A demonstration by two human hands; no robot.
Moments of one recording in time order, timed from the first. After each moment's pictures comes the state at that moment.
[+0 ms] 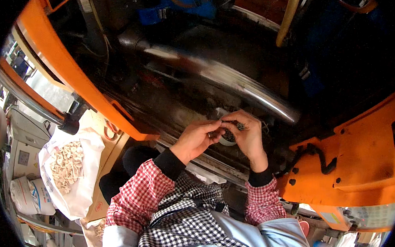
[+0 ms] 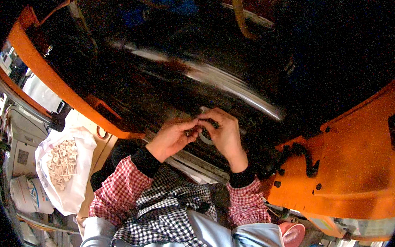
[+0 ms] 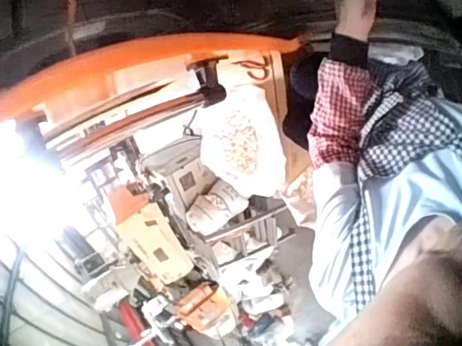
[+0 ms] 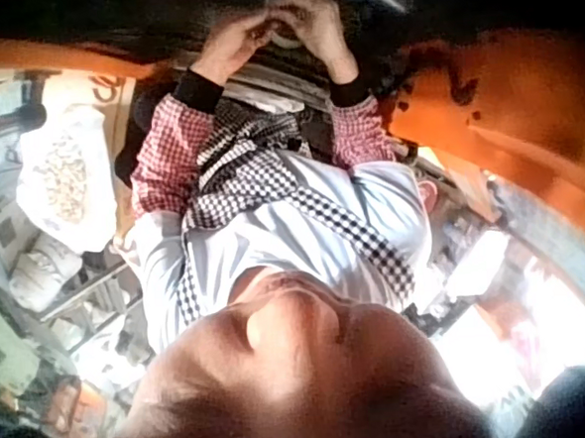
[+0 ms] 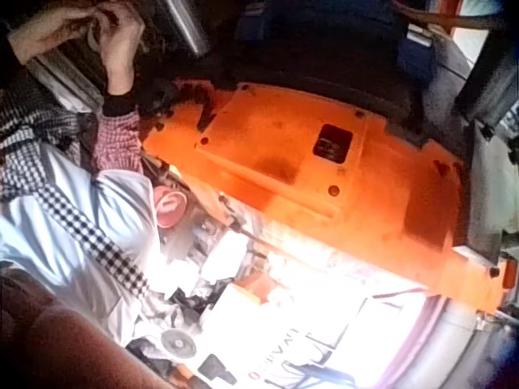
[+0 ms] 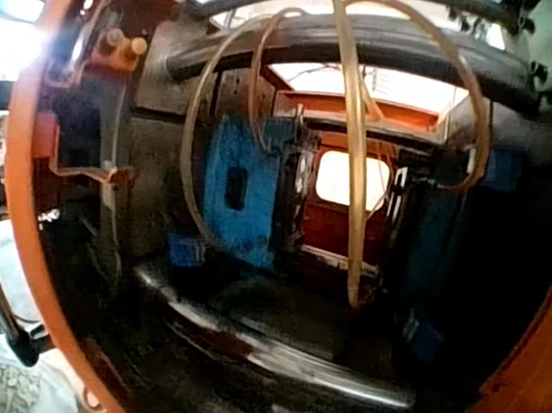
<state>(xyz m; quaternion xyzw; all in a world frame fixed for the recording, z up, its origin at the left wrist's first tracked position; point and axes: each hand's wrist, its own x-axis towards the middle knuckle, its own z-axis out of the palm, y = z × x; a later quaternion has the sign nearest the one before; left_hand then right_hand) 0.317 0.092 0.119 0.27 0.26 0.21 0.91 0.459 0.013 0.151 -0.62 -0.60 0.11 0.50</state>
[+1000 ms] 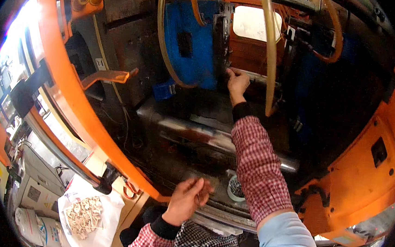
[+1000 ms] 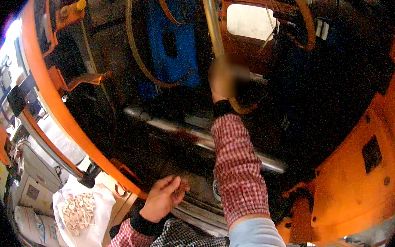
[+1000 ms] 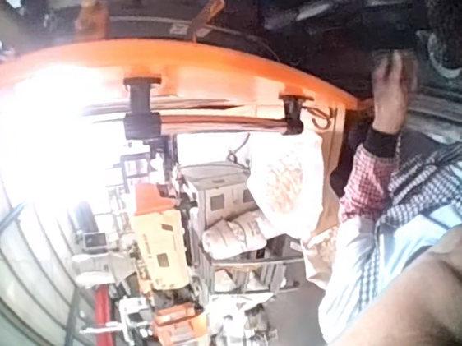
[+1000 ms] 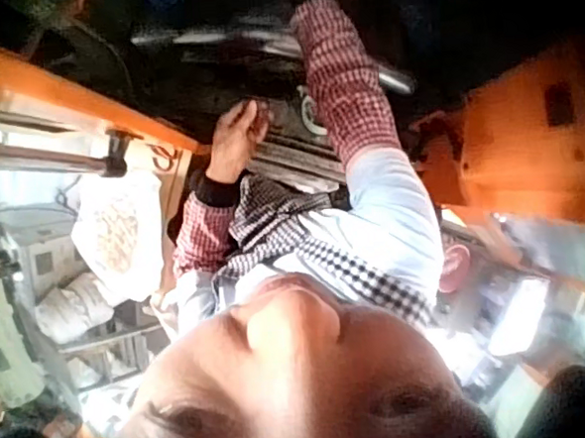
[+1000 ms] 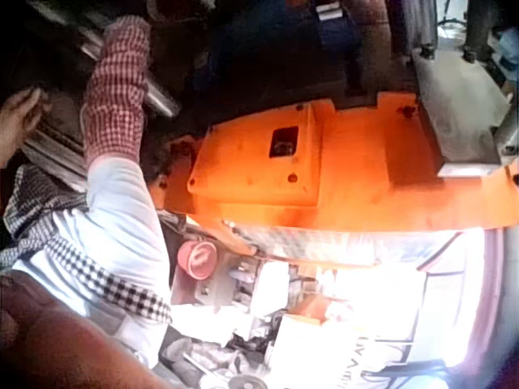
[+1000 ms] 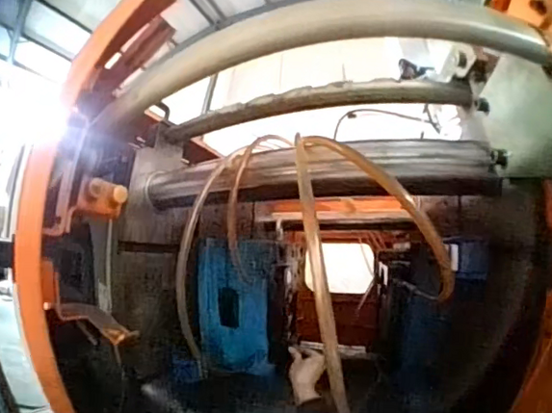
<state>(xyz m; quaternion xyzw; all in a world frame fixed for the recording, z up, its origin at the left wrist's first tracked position) 0.253 0.096 0.184 0.39 0.27 0.28 0.83 0.555 0.291 0.265 -0.64 -0.31 -0.07 0.70</state>
